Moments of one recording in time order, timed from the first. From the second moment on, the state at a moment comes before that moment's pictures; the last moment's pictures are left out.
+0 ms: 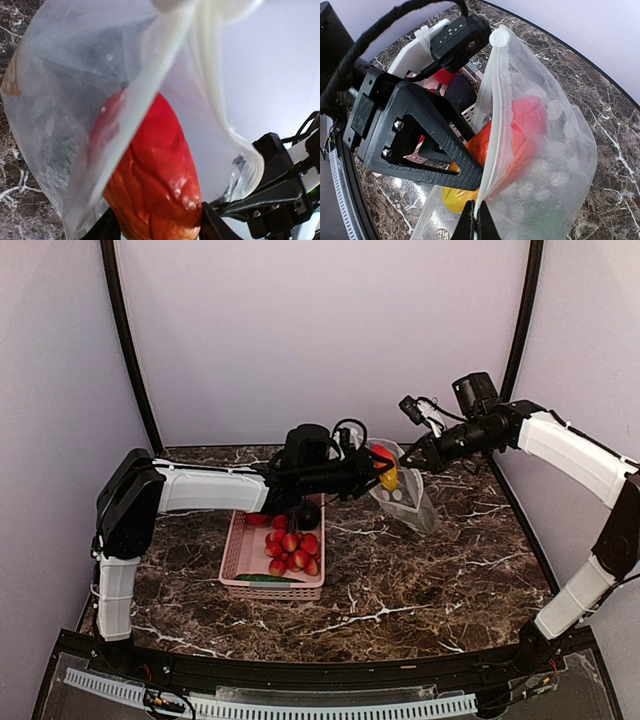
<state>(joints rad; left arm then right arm) -0.88 2.11 1.57 0.33 0.28 -1.16 0.41 1.54 1.44 -0.71 -0.57 -0.26</state>
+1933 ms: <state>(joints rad) -0.88 1.59 1.26 -0.51 0.01 -0.23 0.20 1.46 1.15 -0.46 -0.65 -0.32</state>
